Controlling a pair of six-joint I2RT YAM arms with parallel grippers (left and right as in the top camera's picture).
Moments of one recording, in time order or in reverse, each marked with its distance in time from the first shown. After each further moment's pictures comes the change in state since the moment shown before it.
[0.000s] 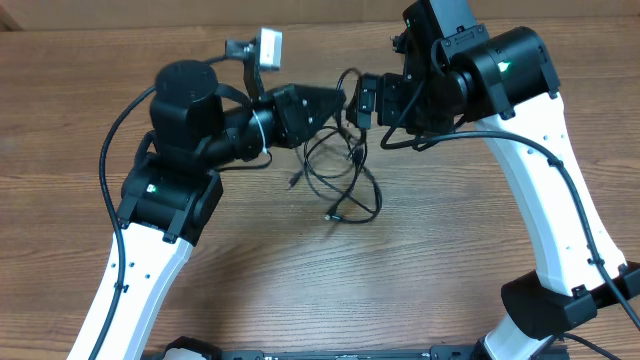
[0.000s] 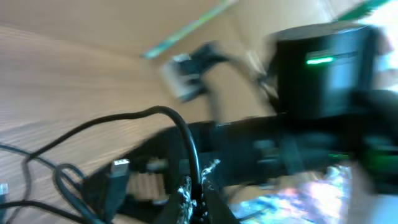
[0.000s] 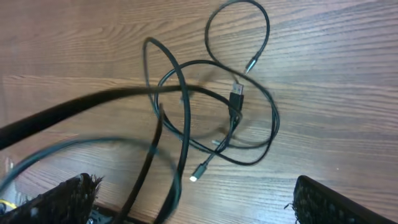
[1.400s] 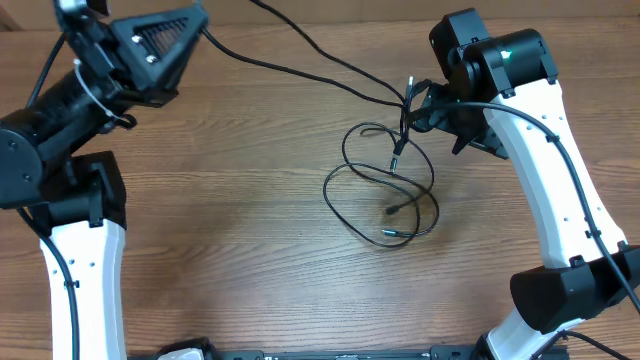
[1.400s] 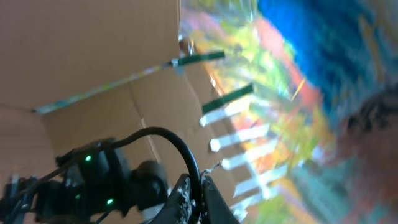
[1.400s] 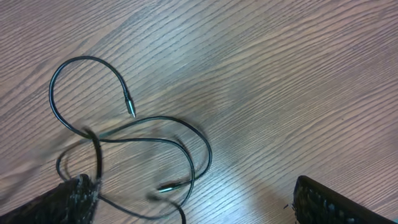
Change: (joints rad) left arm 0.520 -0.003 -0.001 0.924 0.296 -1.102; right arm -0.137 0.000 -0.225 -0.077 0.479 0.261
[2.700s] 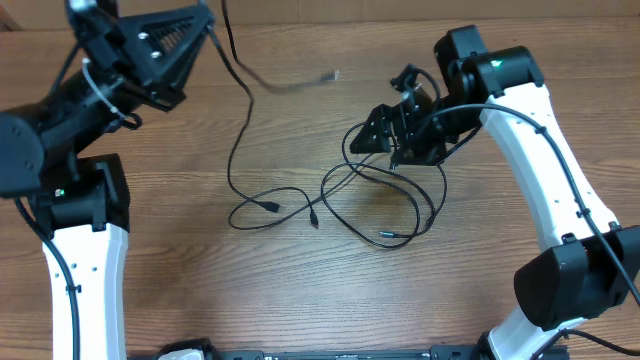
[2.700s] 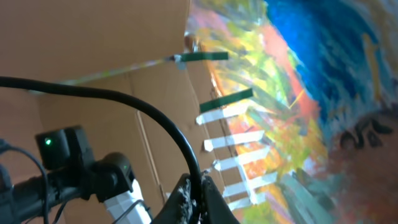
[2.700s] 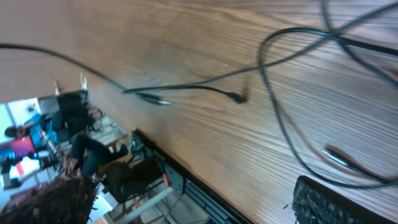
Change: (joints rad) left arm -0.051 -0.009 0.009 -0.160 0.005 0.021; right arm -0.042 0.003 -0.219 0.214 -1.011 -0.629
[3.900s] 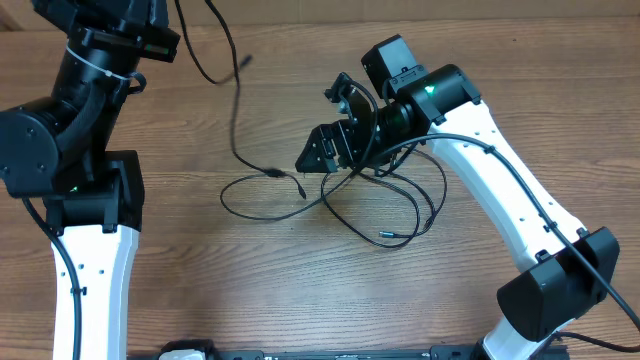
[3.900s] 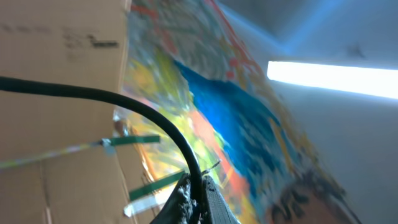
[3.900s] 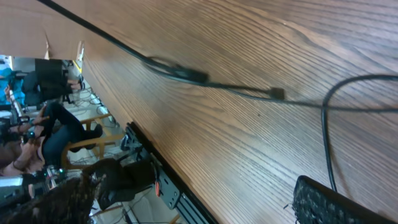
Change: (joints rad) left arm -0.123 0.007 0.078 0.032 -0.565 -0.091; right arm 0.238 0.000 0.000 0.219 0.056 0.066
